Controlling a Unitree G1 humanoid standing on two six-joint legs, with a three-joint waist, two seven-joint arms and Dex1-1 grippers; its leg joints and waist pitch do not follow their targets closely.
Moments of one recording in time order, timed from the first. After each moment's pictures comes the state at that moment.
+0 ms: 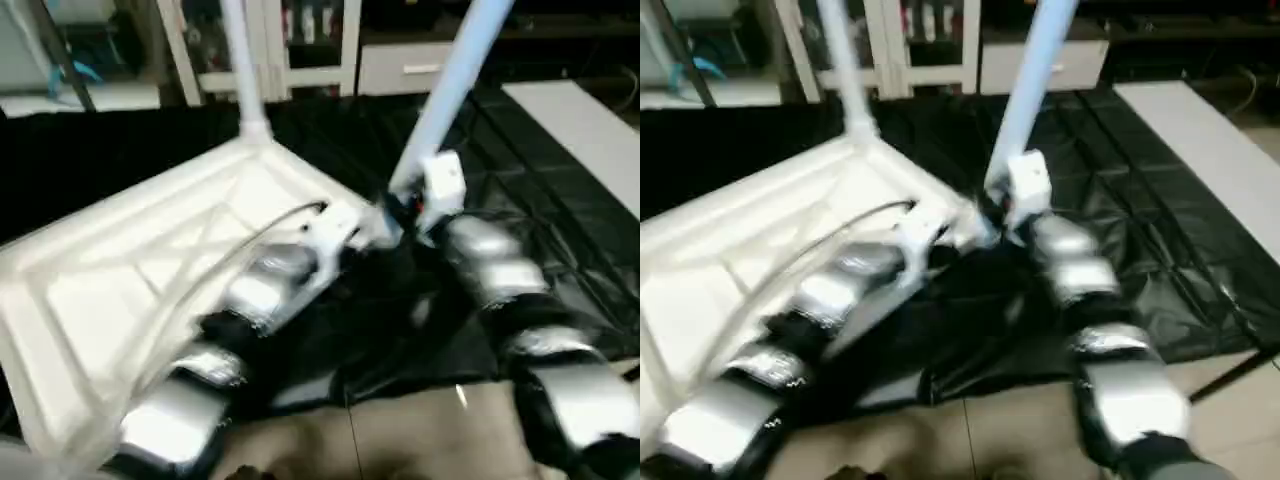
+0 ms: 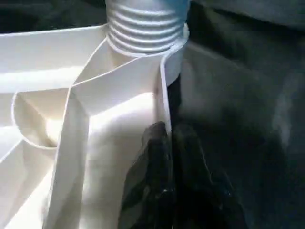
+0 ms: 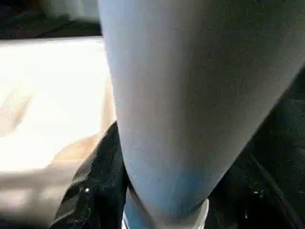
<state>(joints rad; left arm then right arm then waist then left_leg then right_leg) -0.74 0.12 -0.27 0.71 0.07 0.31 -0.72 -0.77 -0.28 0.06 0.84 0.17 0.11 0.68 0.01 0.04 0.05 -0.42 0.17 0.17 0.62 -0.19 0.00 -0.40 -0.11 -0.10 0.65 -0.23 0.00</state>
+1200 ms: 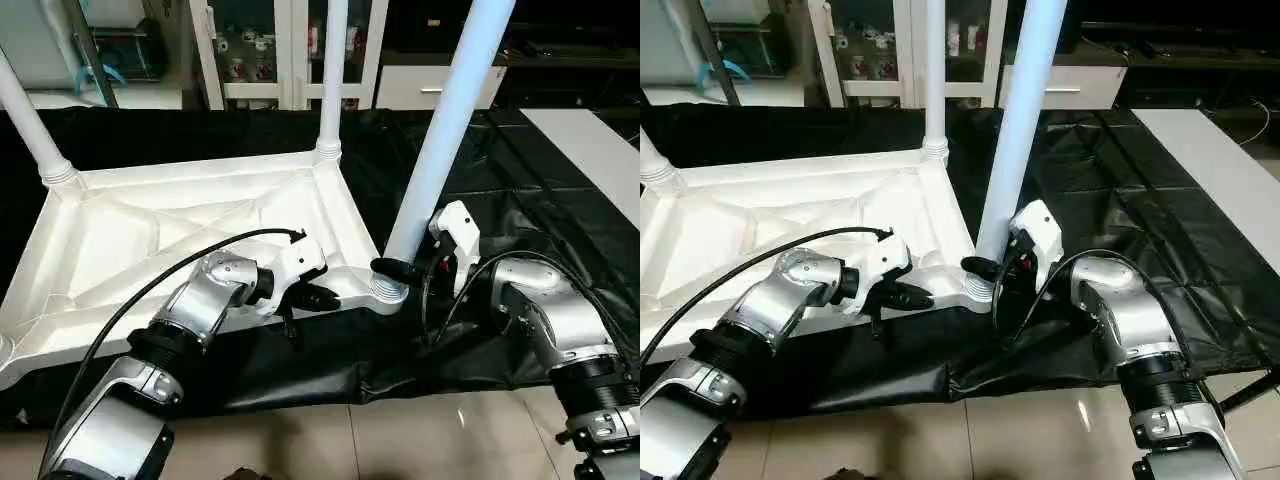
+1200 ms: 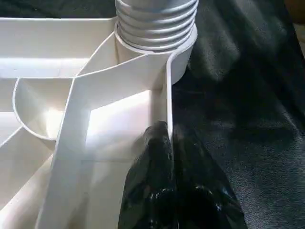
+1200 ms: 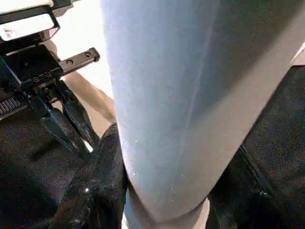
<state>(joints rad) -0.66 0.29 -0.35 0.65 0.02 0.16 -1.10 -0.47 -0.41 0.13 0.37 0.24 0.31 0.94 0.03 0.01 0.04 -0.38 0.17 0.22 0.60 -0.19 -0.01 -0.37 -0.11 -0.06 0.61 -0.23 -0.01</state>
